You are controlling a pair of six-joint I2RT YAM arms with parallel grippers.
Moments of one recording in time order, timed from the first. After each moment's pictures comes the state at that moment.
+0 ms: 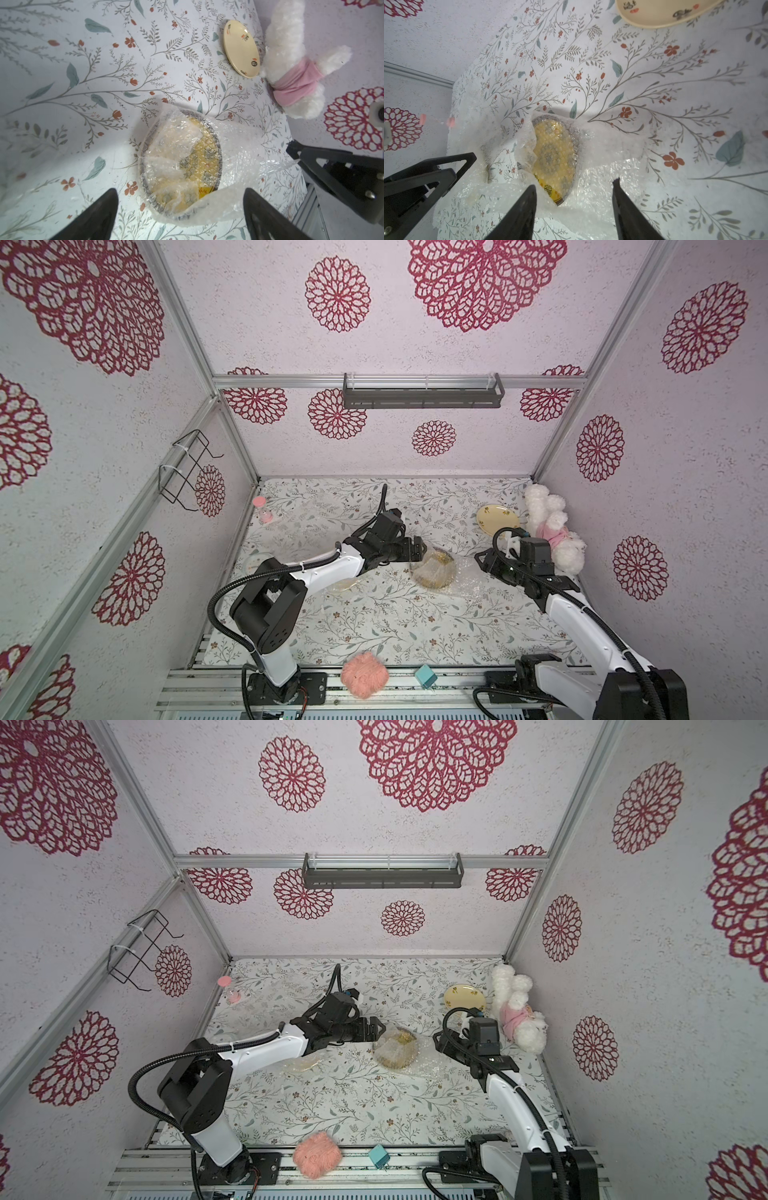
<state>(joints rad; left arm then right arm) -0.69 1.73 1.13 -0.13 0.20 -0.61 0.08 1.04 0.61 -0.31 -0.32 0.55</state>
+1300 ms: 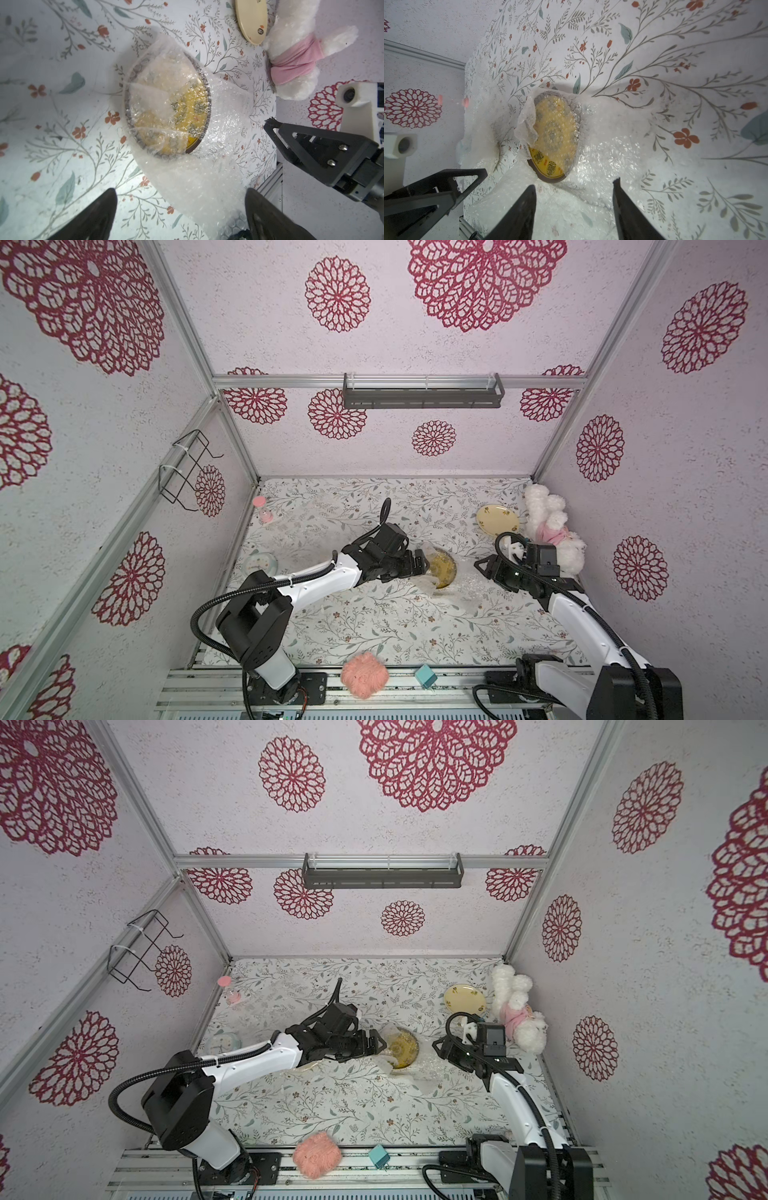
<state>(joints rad) -0.80 1.63 1.08 -0.30 0.19 -0.92 0.01 1.05 0.56 -0.36 -0.50 0.50</state>
